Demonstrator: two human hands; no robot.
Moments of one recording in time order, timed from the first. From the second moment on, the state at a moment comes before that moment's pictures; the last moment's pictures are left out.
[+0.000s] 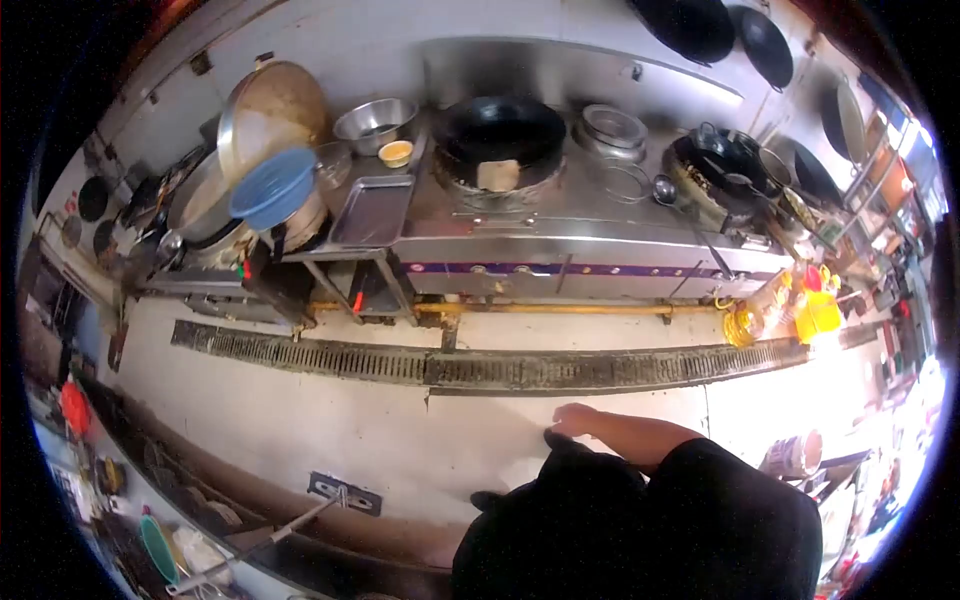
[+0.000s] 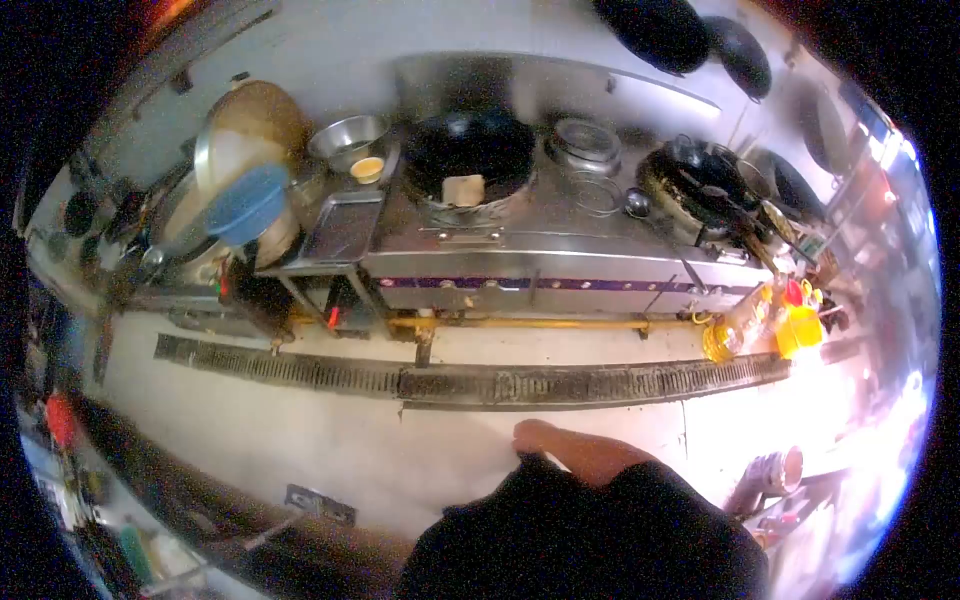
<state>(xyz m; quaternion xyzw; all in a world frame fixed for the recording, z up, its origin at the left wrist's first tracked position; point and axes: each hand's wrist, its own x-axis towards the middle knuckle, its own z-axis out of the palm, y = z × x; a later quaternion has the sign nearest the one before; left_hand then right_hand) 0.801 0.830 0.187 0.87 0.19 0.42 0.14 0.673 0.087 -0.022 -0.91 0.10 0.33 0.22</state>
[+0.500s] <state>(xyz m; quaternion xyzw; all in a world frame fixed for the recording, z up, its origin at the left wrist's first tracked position) 0.894 0.330 0.019 0.65 0.26 -0.14 0.70 0.494 -0.168 -0.028 -0.82 0.45 0.15 0.33</state>
